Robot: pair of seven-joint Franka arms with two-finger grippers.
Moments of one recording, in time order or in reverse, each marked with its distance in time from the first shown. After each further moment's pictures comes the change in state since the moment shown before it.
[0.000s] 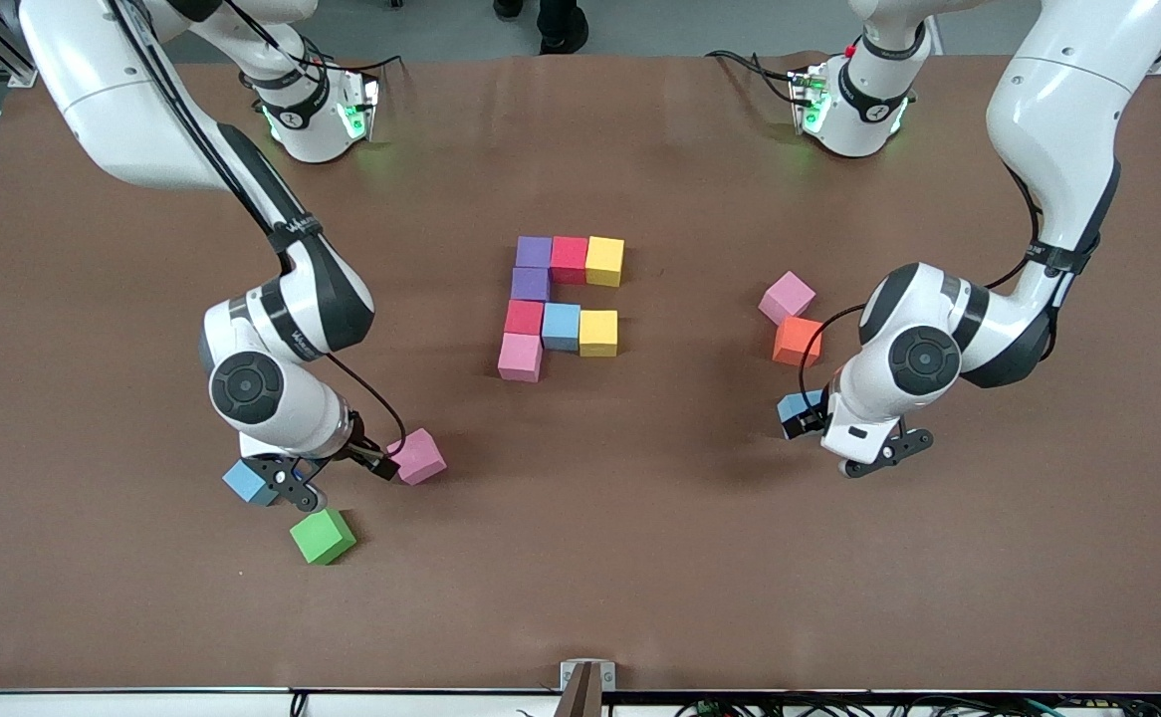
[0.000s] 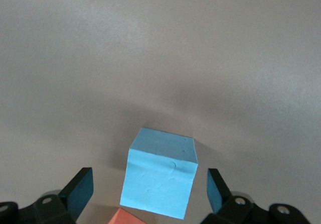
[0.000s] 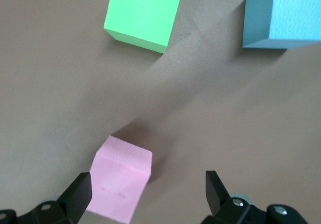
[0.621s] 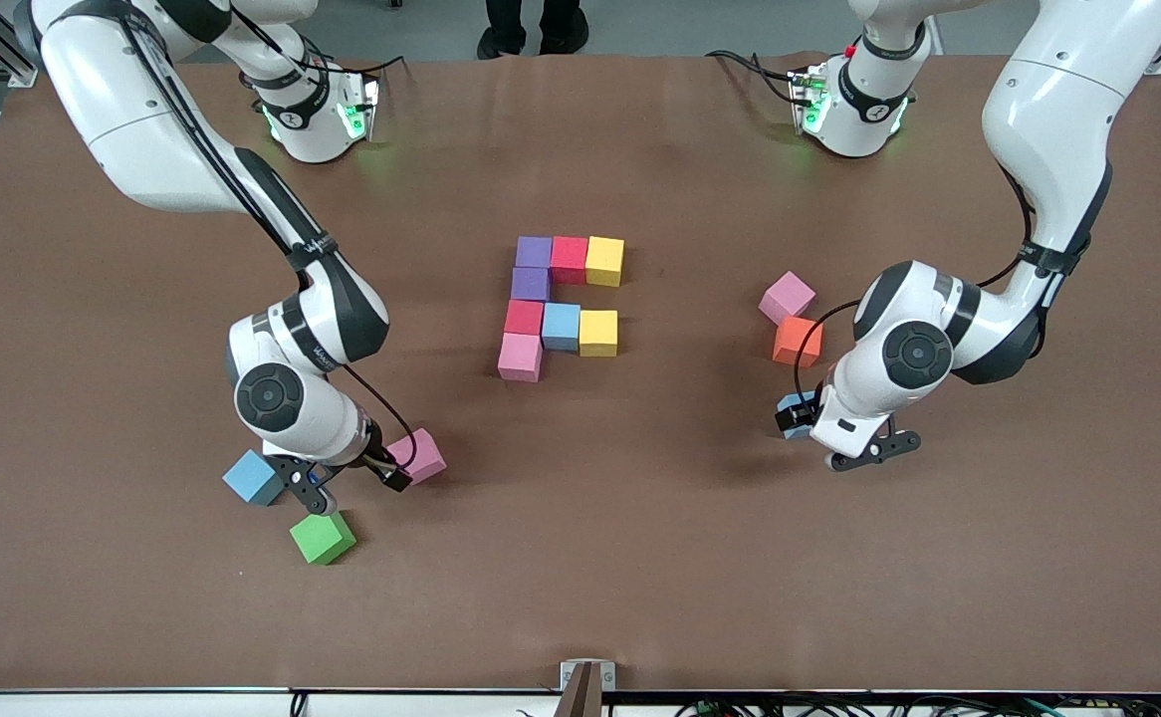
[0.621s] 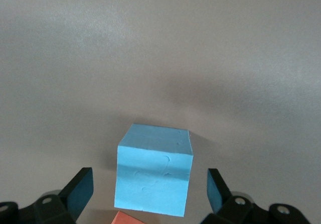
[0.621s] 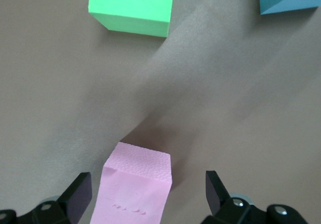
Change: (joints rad) left arm -0.001 0.001 -0.003 -0.040 0.000 0.041 0.051; right arm 0.017 0.056 0.000 0.005 0.000 0.068 0.144
